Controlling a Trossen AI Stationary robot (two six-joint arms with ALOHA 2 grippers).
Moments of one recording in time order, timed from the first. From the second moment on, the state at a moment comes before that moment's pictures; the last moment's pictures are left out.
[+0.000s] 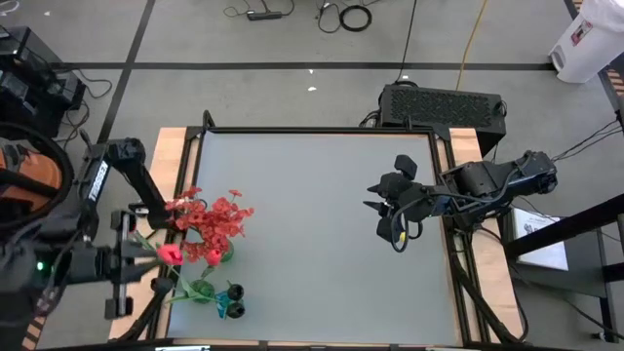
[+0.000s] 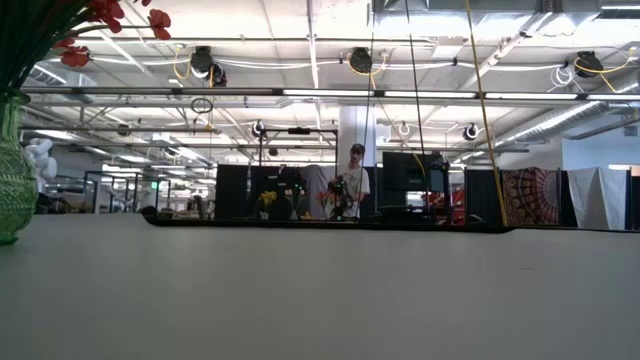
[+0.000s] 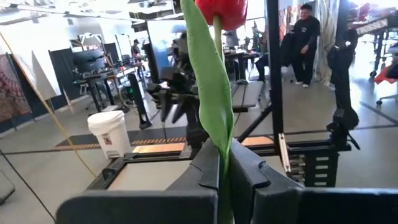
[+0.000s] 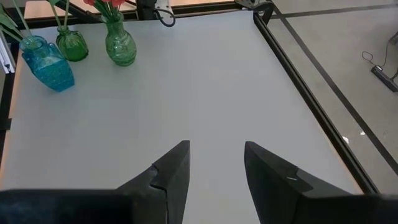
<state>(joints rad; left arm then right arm) -1.47 1.17 1.40 -0.30 -1.57 0.04 0.34 1.34 1.62 -1.08 0.53 0.43</state>
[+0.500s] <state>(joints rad) -1.40 1.32 1.40 -0.50 -1.57 -0.35 0.34 1.36 1.62 -1.10 0.53 0.40</state>
